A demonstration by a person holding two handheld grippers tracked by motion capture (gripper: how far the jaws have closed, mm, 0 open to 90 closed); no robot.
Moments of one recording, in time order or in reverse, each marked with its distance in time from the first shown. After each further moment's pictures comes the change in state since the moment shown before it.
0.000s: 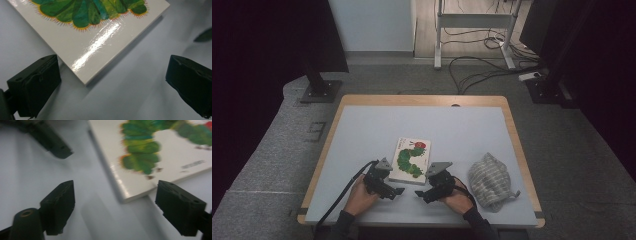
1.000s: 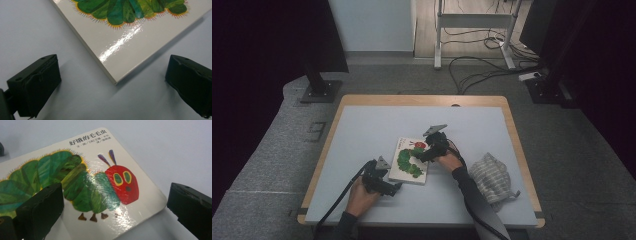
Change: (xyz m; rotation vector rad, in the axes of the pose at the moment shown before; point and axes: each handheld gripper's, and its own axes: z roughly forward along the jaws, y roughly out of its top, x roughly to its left) left arm 0.002 -0.005 0.004 -0.027 0.146 -0.049; right arm -0.113 0.052 0.055 -0.008 -0.077 0.093
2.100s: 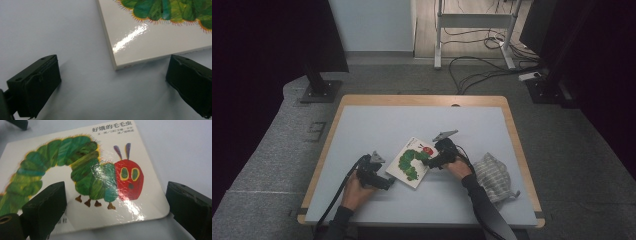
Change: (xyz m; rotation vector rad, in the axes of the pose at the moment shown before) left arm 0.030 0.001 -0.003 0.029 0.022 -0.023; right arm 0.005 -0.029 -0.029 0.027 0.028 0.091
